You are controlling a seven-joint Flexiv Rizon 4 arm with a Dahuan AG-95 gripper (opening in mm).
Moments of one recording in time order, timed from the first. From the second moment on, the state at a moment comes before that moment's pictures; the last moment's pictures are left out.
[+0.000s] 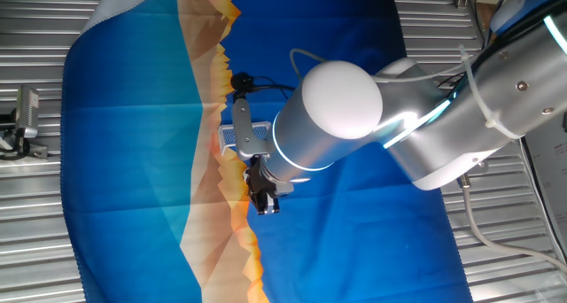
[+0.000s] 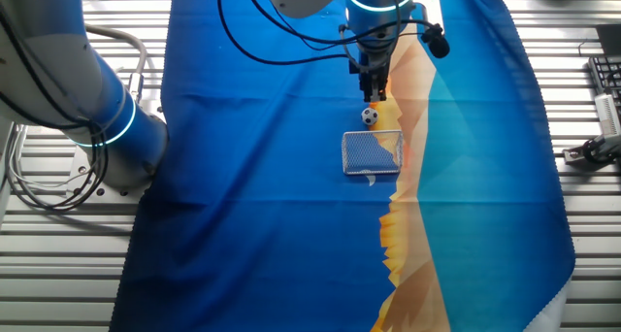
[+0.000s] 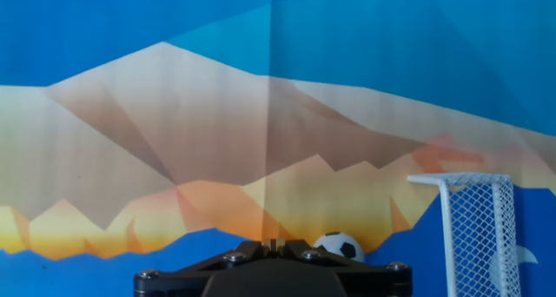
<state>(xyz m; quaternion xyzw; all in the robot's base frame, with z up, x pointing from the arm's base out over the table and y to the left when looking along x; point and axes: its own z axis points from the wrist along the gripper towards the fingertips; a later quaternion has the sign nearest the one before) 0.480 0.115 0.018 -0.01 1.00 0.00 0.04</state>
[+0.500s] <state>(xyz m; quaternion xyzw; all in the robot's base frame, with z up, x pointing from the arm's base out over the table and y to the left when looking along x) 0.478 0.114 0.014 -0.02 1.00 0.00 0.04</state>
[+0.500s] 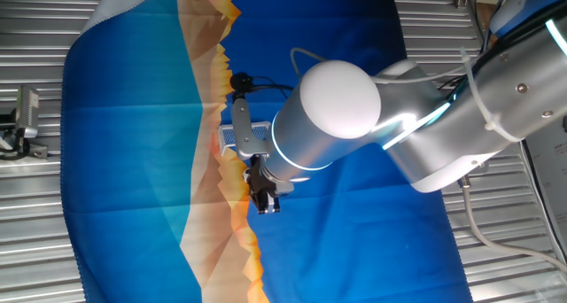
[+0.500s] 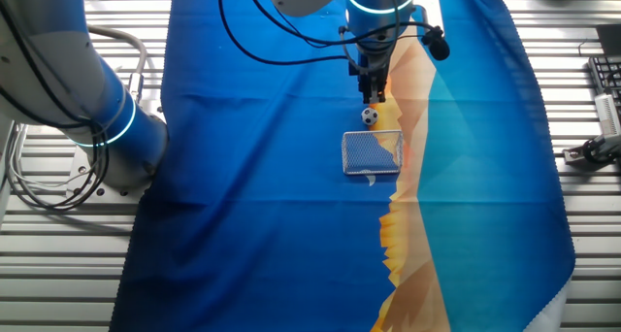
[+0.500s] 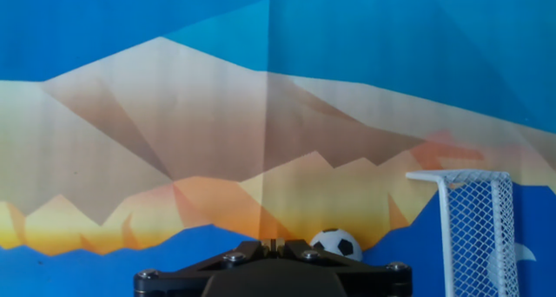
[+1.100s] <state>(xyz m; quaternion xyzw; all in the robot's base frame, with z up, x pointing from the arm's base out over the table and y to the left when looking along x) 0.475 0.113 0.014 -0.01 1.00 0.00 0.03</state>
